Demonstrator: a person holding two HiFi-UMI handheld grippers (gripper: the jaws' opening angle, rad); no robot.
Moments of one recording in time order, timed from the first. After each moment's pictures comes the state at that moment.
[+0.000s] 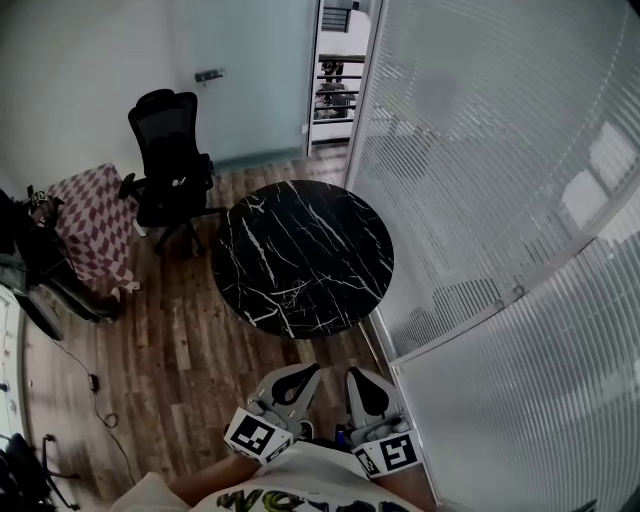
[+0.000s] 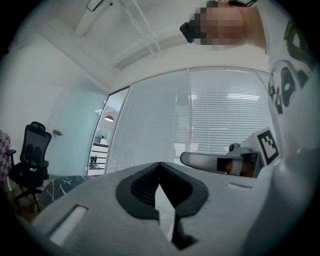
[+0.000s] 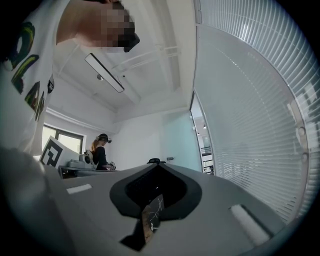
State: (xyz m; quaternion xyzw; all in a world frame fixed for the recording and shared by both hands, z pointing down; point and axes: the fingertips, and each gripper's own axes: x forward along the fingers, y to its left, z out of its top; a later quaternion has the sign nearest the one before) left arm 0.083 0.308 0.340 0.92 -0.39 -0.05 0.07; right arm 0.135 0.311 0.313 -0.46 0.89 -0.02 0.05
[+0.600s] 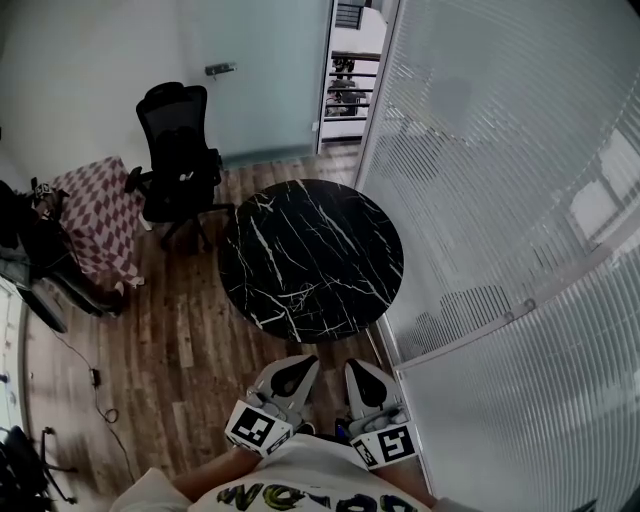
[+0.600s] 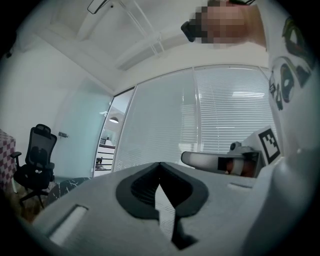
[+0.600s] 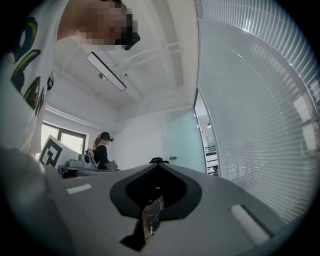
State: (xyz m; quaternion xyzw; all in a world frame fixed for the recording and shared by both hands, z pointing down) left arm 0.057 0.266 0.350 0.90 -0.42 -0.05 0.07; right arm 0.110 0.267 0.321 -0.44 0.90 -0.02 0.05
